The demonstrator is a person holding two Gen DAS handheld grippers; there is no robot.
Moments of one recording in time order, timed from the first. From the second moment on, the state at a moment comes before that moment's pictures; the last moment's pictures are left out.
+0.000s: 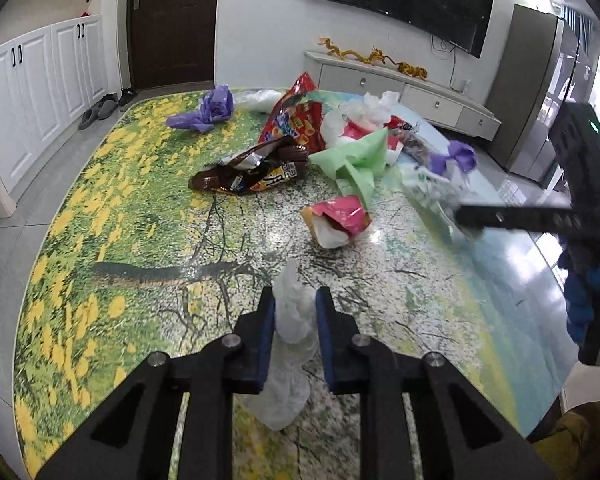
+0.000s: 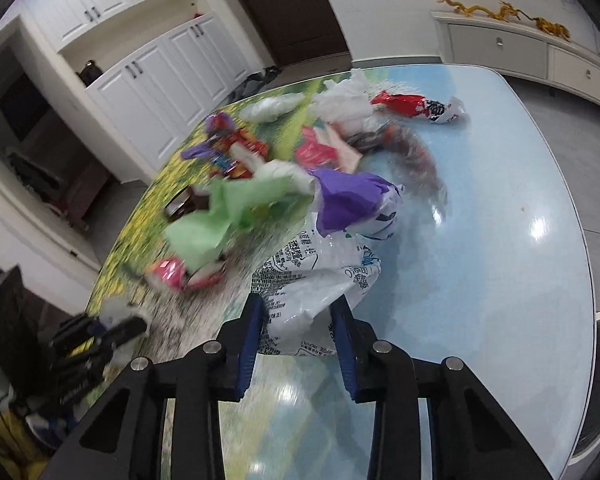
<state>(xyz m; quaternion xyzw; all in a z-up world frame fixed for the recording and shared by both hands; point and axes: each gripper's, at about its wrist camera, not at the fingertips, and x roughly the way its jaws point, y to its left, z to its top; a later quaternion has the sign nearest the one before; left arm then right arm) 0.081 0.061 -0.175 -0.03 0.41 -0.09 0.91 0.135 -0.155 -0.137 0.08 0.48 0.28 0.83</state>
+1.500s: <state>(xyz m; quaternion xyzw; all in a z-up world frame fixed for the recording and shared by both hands) 0.120 -0.220 -0.076 0.11 0.37 -0.31 0.87 0.024 -0.415 -0.115 0.16 0.35 0.10 0.92</state>
